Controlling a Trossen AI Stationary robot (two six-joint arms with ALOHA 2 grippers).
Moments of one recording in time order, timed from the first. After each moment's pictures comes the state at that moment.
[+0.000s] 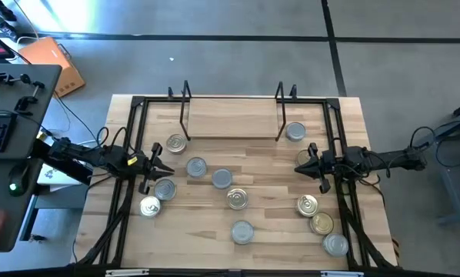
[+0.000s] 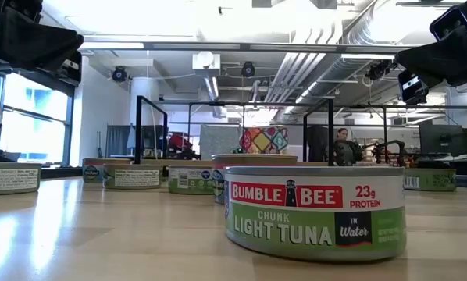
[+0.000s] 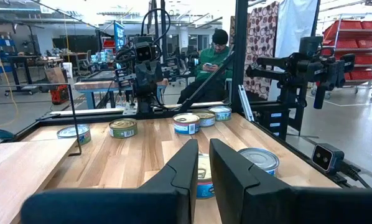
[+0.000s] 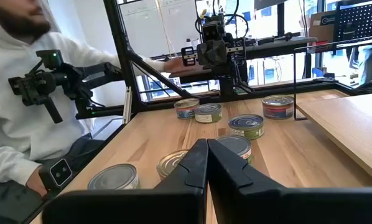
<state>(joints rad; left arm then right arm) -0.26 0.00 0.01 0.05 -0.08 0.03 0.14 0.01 0.01 0.02 0.00 0.16</state>
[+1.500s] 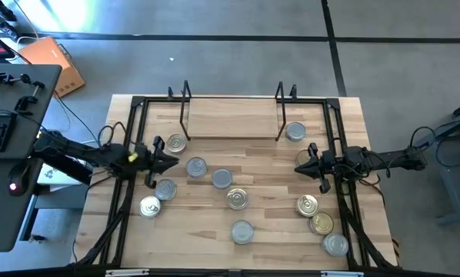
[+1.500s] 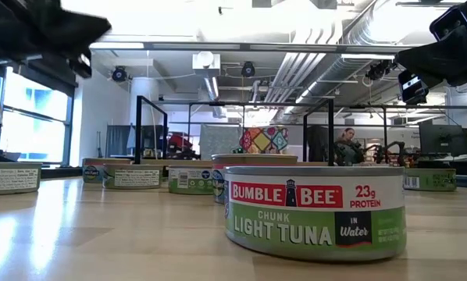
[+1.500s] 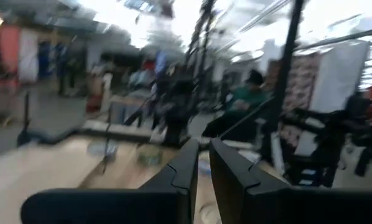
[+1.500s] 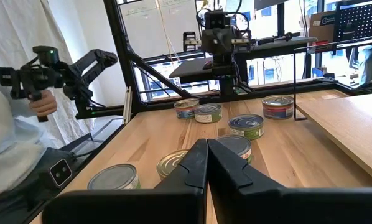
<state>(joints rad) -0.22 0.36 0.01 0.53 -0.23 -0.11 0.14 0.01 0.01 0.02 0.00 0.16</state>
